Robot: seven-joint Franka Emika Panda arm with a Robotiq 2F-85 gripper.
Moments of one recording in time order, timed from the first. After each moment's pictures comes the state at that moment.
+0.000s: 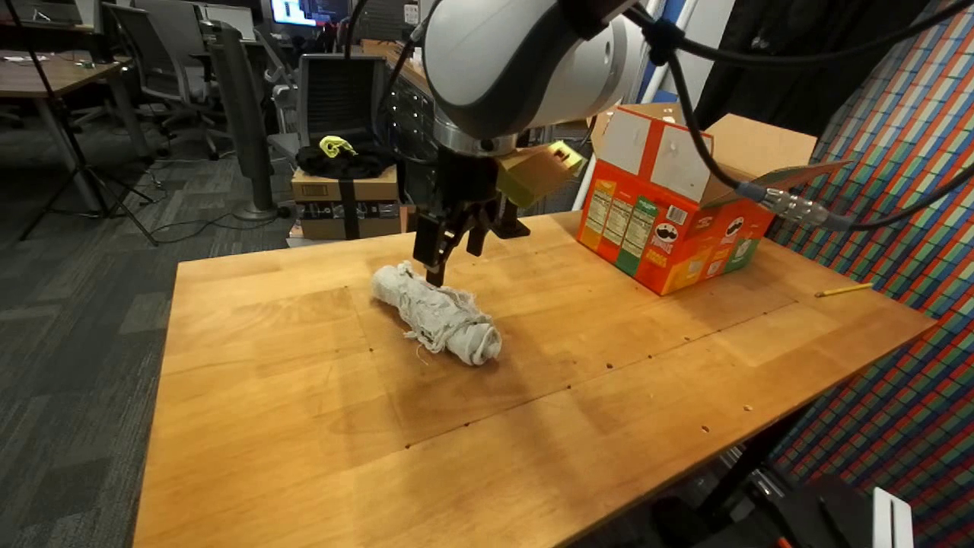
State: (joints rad) arm 0.22 0.13 0.20 -2.15 -0.06 2.38 -0.23
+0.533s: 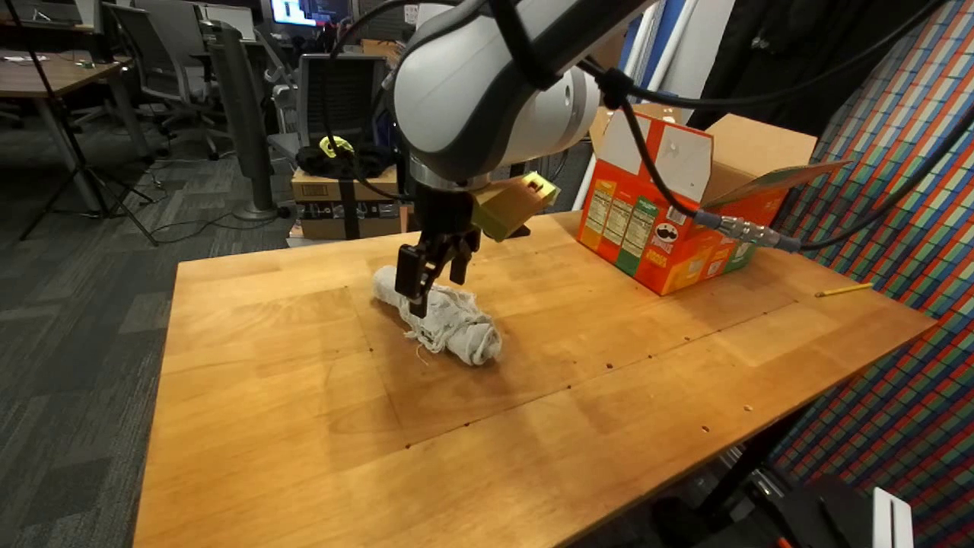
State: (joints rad) arm 0.23 0.23 0.23 -2.12 -0.07 2.39 -0.22
